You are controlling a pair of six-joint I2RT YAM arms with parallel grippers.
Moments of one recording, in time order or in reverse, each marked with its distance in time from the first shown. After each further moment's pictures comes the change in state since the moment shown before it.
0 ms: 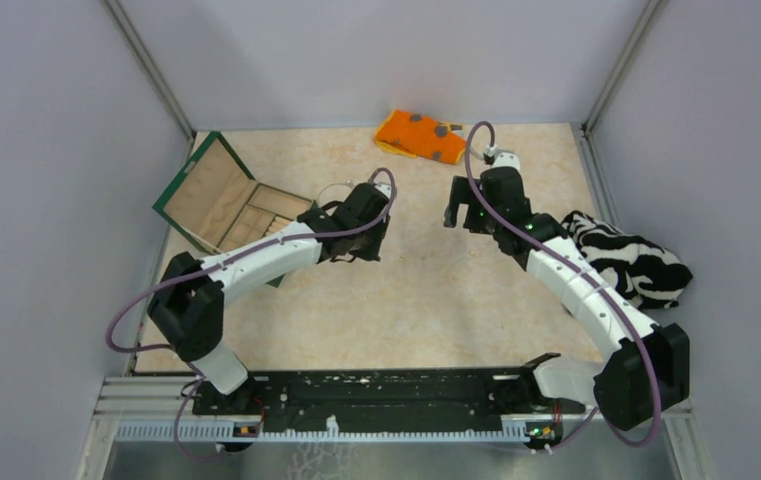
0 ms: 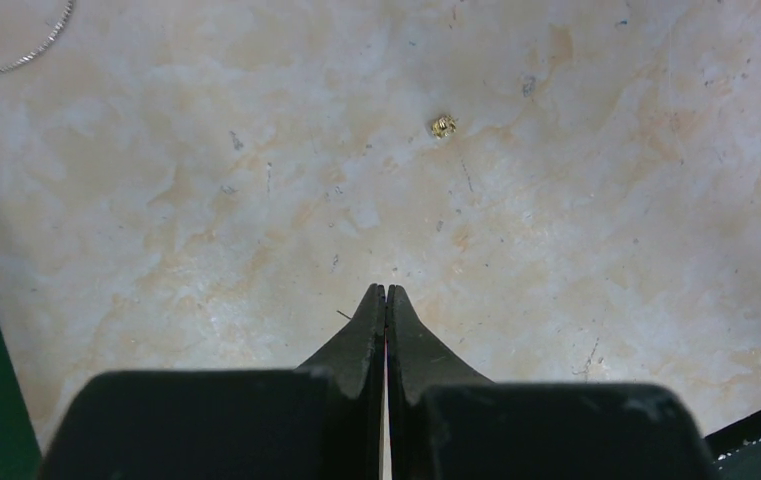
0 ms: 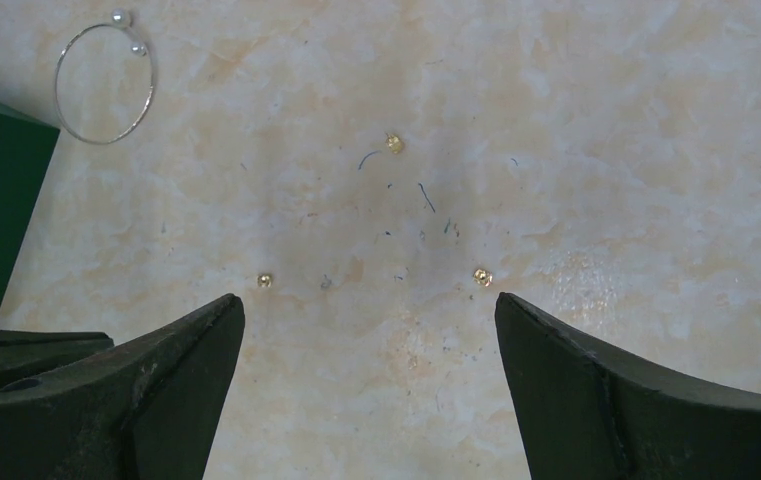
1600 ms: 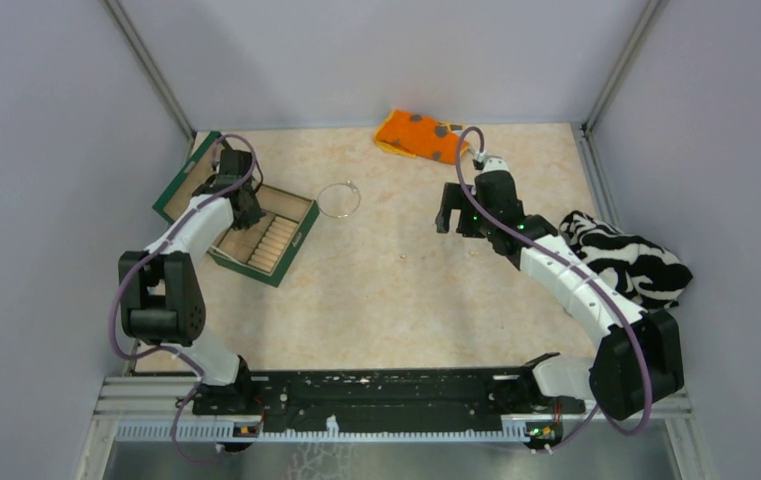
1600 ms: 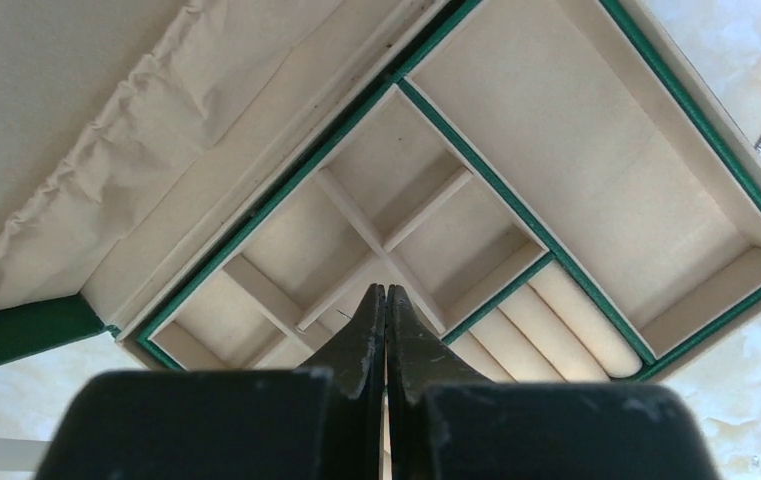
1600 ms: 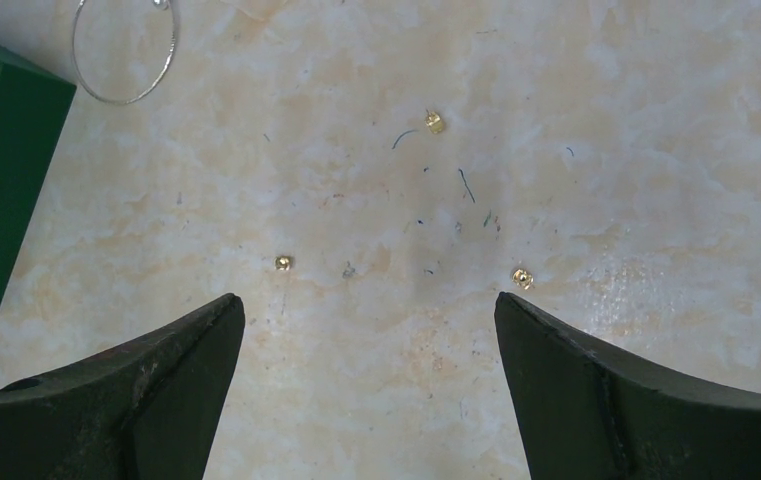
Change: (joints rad) left arm 0.747 -0.025 -0.043 -0.040 -0.161 -0.070; right arm 0.000 0.049 -0.046 0.074 -0.097 -0.010
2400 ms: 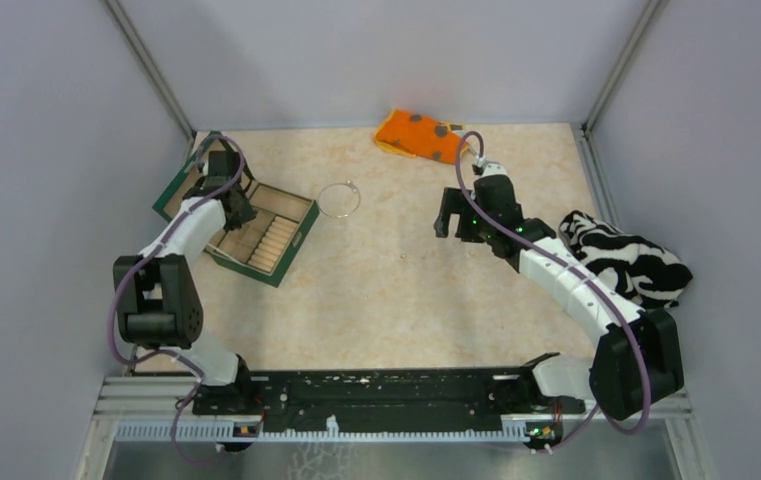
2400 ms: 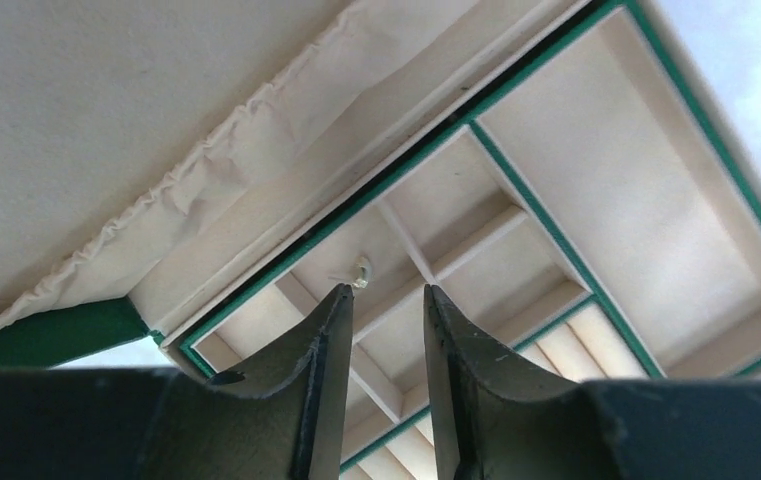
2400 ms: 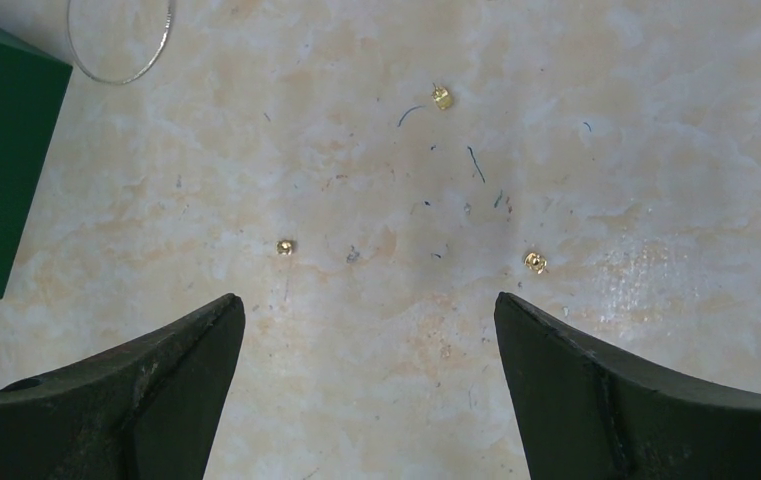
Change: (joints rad) left arm 0.050 -0.001 -0.023 0.039 -0.037 -0.034; right arm 0.000 0.000 -0.032 0.013 -0.029 0.026
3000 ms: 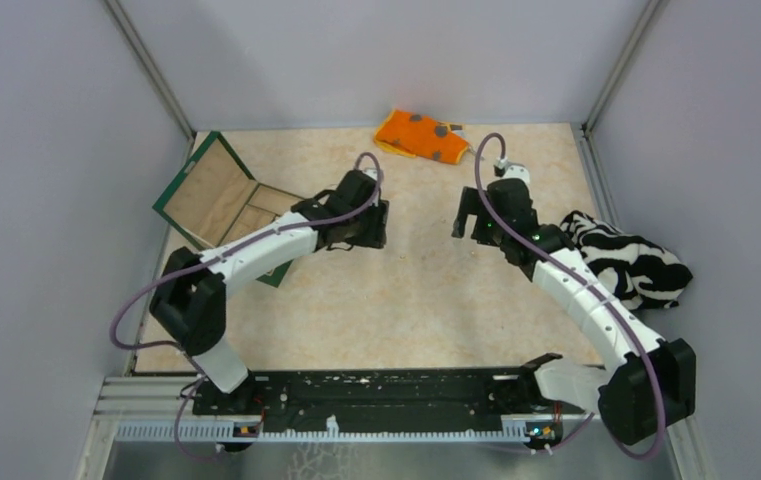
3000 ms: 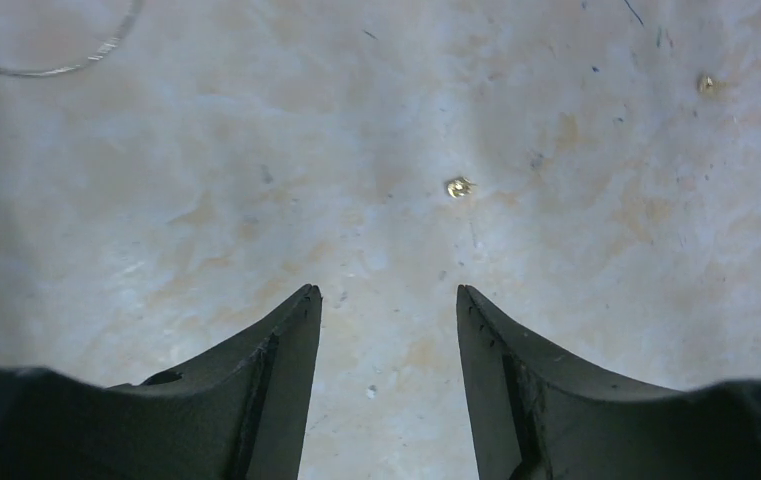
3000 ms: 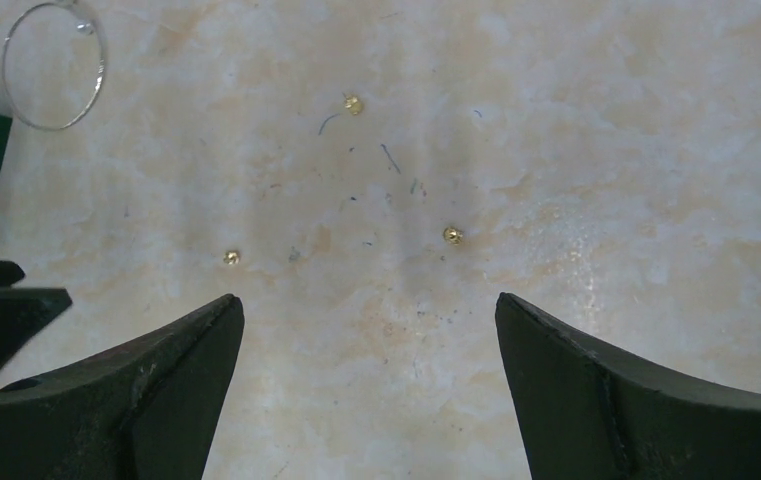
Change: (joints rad) left arm -0.679 0.002 0.103 0.019 0.206 -0.005; right arm -0.015 -0.118 0.003 -0.113 0.146 0.019
